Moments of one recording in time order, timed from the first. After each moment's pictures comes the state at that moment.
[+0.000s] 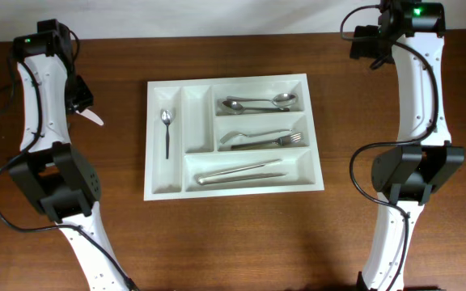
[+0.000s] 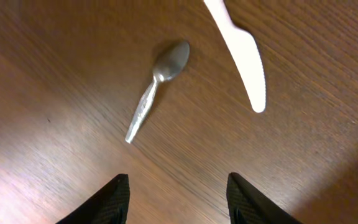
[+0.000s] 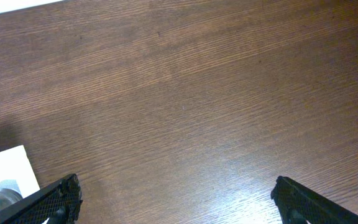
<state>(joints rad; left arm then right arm) 0.22 2.35 2.33 -1.46 -0.31 -0.33 -0.07 2.36 2.58 -1.32 0.24 0.16</state>
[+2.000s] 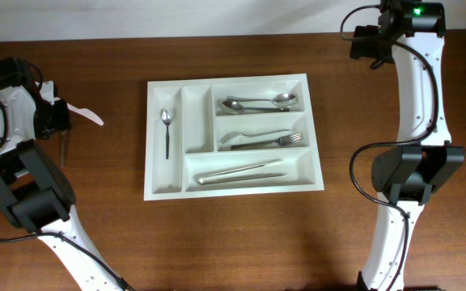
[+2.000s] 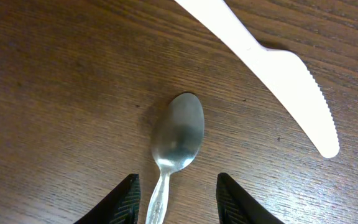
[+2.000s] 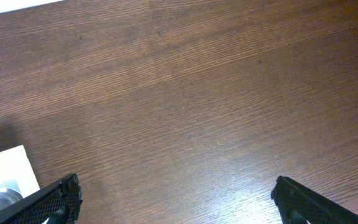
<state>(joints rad) 0.43 2.36 2.01 -1.02 0.00 0.16 -0.07 2.36 2.58 -1.32 0.24 0.16</state>
